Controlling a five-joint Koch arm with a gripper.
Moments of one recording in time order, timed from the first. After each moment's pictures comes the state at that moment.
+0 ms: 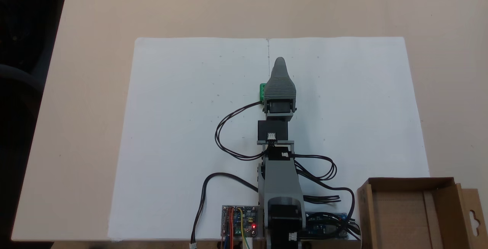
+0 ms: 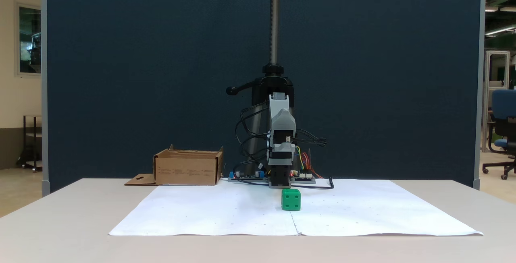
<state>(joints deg) 0.0 129.0 175.7 -83.5 0.3</state>
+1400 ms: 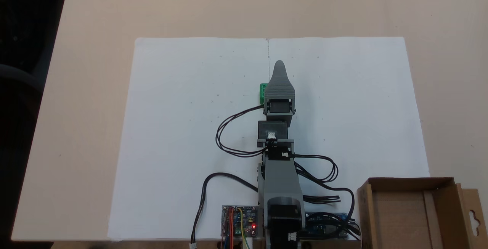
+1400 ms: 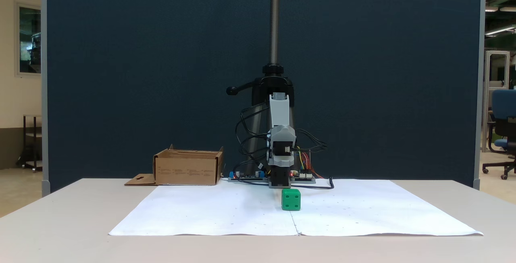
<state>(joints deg) 0.4 129.0 175.7 -70.5 0.3</state>
